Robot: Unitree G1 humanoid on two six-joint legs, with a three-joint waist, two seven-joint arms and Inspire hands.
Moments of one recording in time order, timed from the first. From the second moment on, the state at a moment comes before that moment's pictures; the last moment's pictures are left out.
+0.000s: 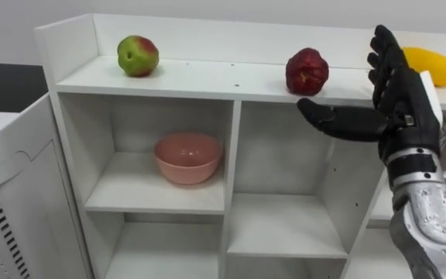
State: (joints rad) left arm -0.12 0.22 0.00 1.00 0.40 0.15 -0.10; right arm -0.58 -0.31 -0.04 0.04 0.11 0.05 -0.22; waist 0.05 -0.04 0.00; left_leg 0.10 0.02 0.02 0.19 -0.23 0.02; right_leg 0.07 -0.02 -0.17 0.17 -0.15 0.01
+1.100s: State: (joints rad) left arm -0.18 0.23 0.04 1.00 0.40 0.19 -0.14; right arm -0.69 -0.35 0.00 0.17 0.02 0.11 -0.12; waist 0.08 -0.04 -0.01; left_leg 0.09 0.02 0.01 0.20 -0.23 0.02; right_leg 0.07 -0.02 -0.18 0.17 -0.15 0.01
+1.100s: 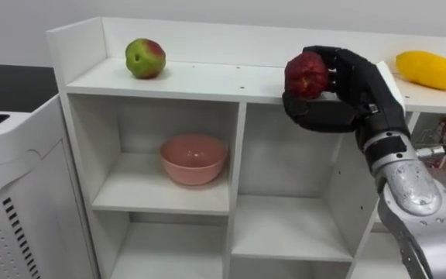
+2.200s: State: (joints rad) left arm -0.17 0.23 0.01 1.06 0.34 0.15 -0.11; right arm -0.58 -0.37 0.04 -0.24 0.05 0.09 -0.11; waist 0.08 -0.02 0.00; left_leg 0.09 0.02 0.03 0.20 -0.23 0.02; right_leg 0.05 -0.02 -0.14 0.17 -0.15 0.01
